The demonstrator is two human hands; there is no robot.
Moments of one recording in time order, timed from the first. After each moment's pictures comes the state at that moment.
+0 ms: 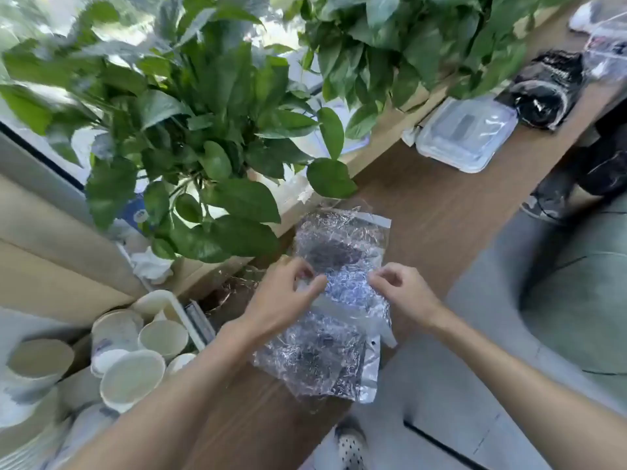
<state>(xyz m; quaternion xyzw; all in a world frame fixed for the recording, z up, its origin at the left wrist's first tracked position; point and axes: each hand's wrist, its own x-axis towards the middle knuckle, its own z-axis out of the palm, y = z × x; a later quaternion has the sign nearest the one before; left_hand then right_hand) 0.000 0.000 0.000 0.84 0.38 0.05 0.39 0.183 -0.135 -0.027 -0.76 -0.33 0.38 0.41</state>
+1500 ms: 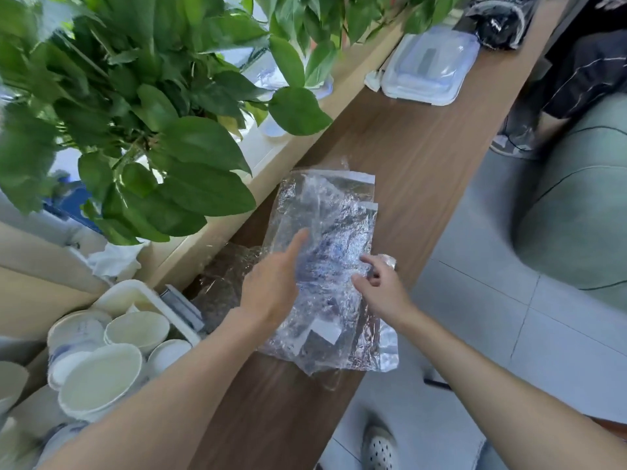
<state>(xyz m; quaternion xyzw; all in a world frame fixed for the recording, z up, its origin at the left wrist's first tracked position) -0.021 -0.011 -0.071 0.93 0.32 -0.01 0.17 0.096 -0.157 -0.114 -0.79 -0.17 0.38 0.46</state>
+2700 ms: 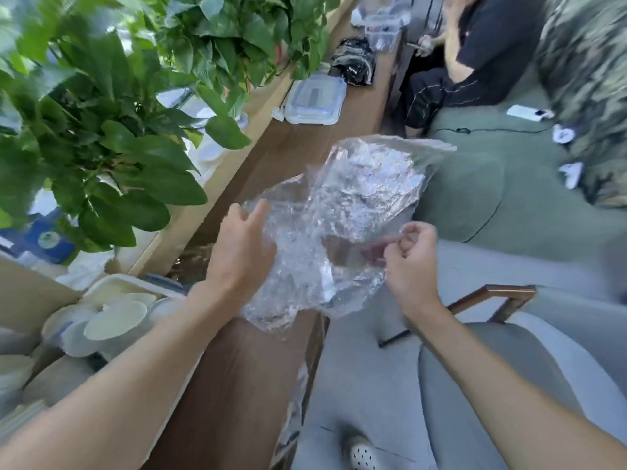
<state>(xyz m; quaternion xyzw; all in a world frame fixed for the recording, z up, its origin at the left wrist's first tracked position) -0.082 -0.083 0.029 0.95 0.17 0.15 0.19 -0.013 -0.295 0.001 -0.74 -0.01 0.00 0.68</state>
